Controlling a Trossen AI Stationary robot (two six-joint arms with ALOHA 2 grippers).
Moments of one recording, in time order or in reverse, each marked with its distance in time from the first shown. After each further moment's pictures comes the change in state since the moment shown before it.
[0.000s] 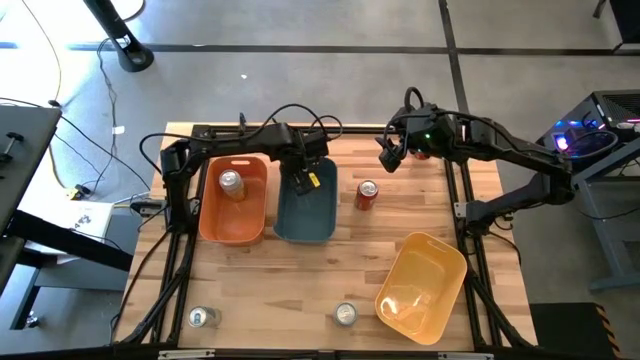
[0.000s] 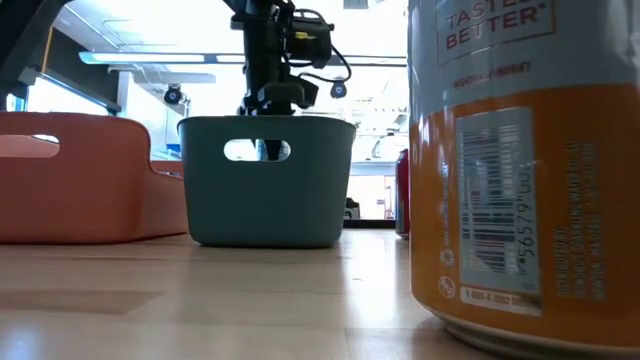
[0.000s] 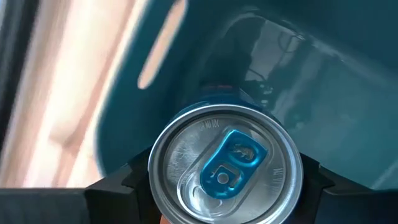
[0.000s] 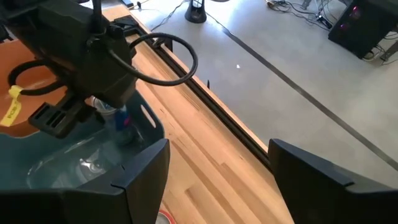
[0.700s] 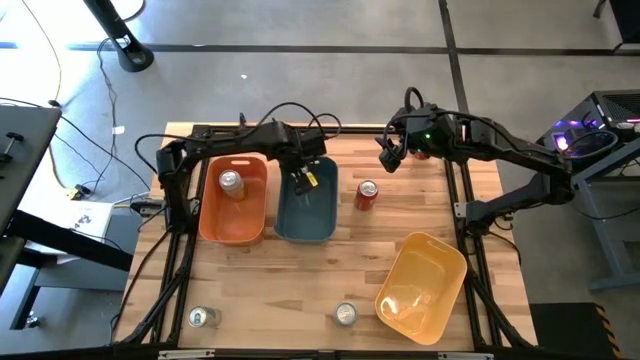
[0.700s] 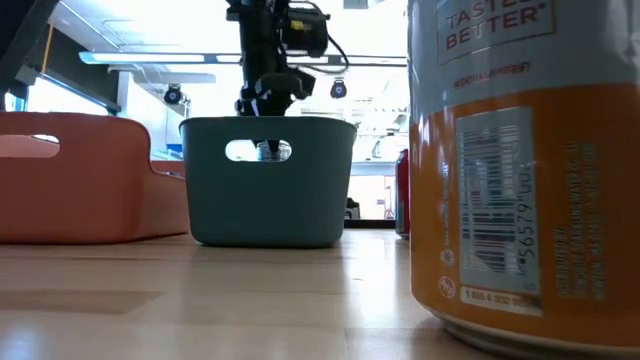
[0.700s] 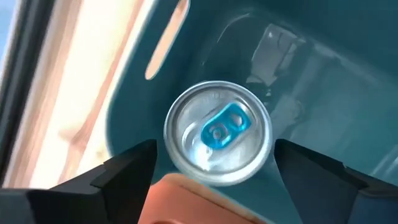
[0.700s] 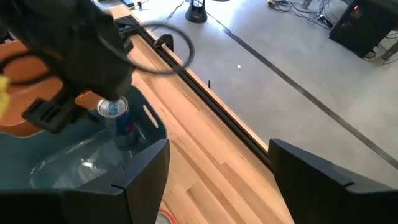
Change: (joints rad) left arm -0.008 -0.041 0.001 -0.013 -0.016 0.000; right arm 0.000 0.000 0.001 -0.001 -0.013 0.006
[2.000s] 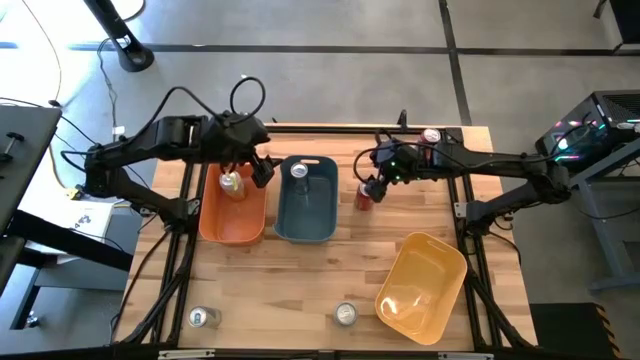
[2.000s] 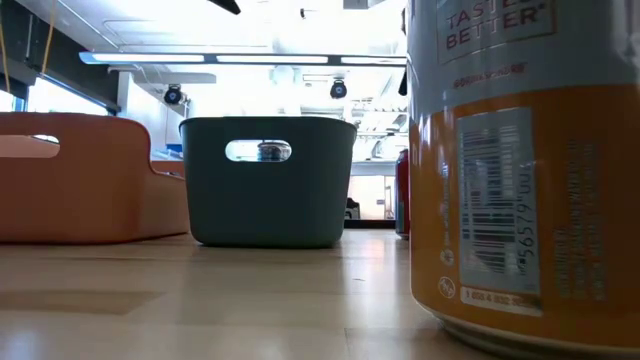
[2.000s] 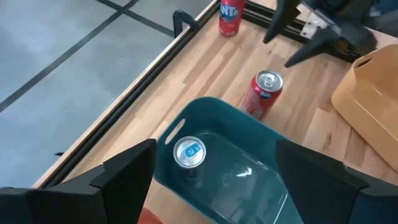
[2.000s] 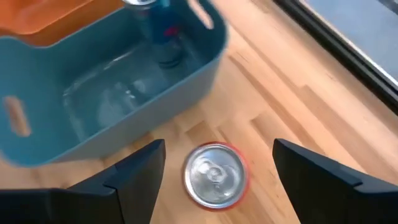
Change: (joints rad) left arm -0.204 -0.552 0.000 0.096 -0.192 -0.184; right arm 0.000 0.032 -0.397 0.197 -0.260 0.158
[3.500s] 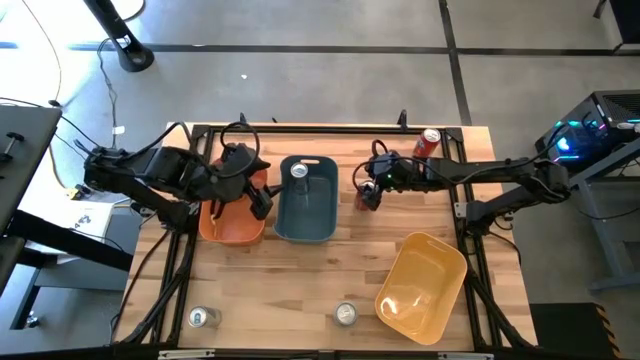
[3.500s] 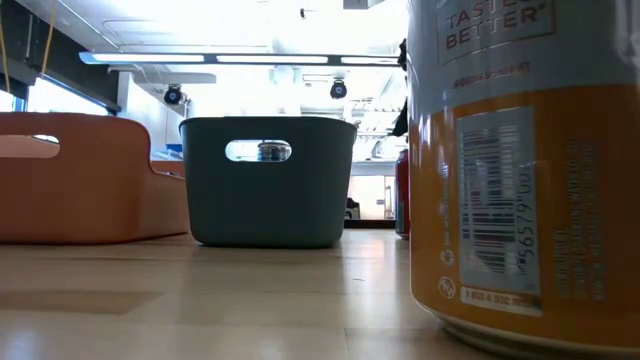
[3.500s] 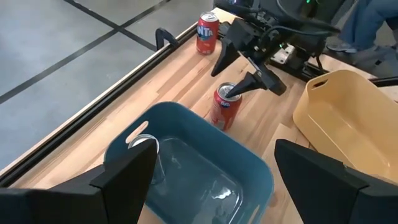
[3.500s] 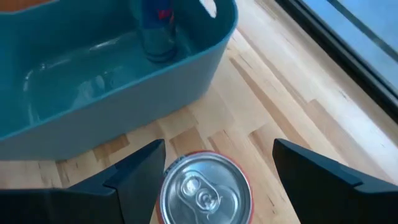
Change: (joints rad) left arm -0.353 0.013 -0.001 0.001 -0.288 -0.306; right arm 0.006 0.008 -0.263 0.355 0.036 -0.153
